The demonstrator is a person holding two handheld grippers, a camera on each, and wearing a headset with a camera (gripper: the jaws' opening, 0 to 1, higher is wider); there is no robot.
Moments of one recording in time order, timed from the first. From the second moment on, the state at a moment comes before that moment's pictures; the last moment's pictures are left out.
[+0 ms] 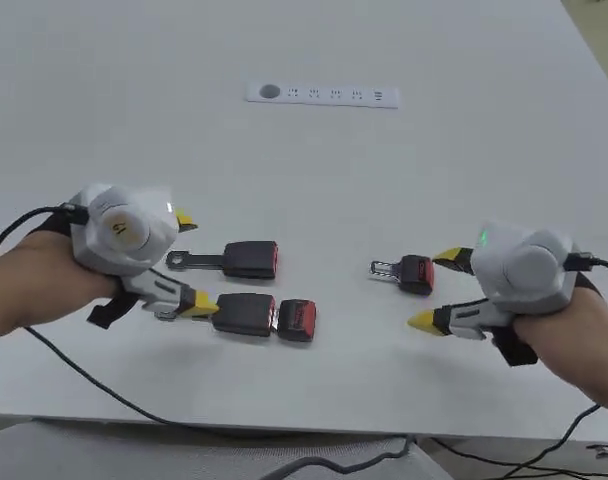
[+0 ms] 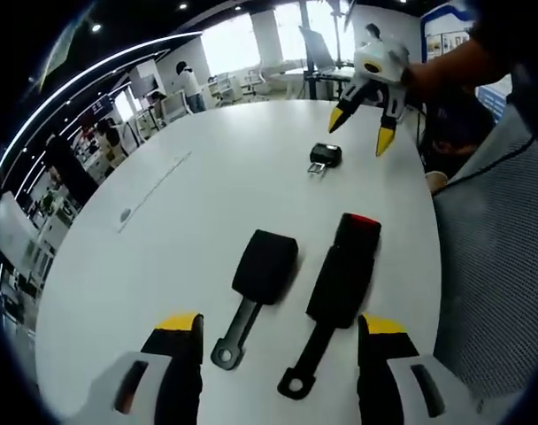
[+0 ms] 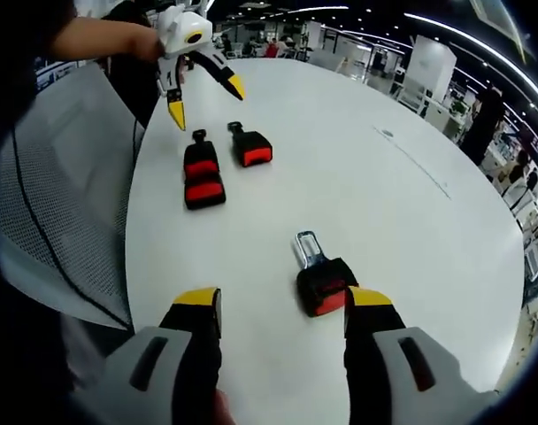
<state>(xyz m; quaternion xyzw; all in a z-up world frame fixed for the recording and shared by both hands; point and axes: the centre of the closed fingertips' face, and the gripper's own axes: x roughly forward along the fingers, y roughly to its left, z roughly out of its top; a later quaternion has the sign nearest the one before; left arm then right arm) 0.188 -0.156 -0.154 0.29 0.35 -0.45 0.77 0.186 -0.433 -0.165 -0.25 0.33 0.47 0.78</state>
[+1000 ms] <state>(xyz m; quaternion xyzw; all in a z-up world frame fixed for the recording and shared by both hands) 0.153 -0.100 -0.155 0.21 0.38 -0.37 0.82 0.155 -0.441 -0.140 -0.14 0.32 0.41 0.84</state>
